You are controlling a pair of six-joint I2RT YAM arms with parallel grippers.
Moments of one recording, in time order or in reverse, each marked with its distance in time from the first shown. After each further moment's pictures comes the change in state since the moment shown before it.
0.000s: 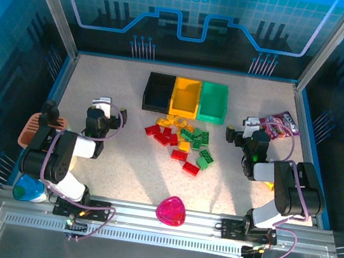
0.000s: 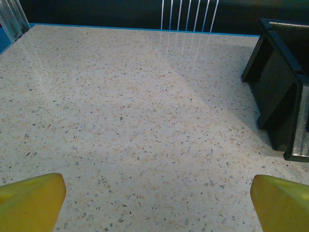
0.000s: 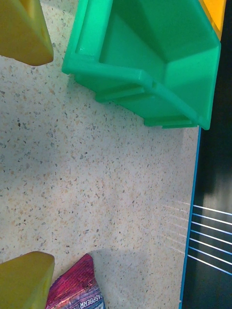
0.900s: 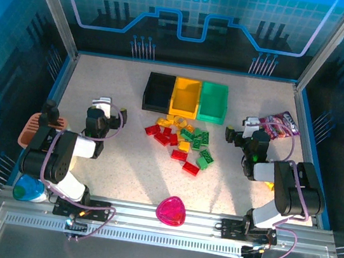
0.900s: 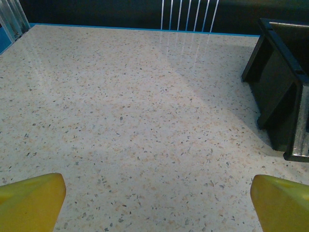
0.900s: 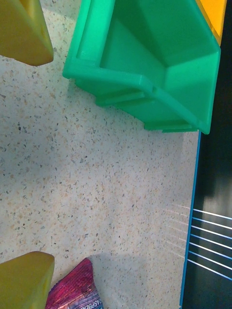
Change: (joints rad) left arm 0.000 0.000 0.000 0.000 0.000 0.000; right arm -0.001 0.000 0.000 -0.001 -0.016 0.000
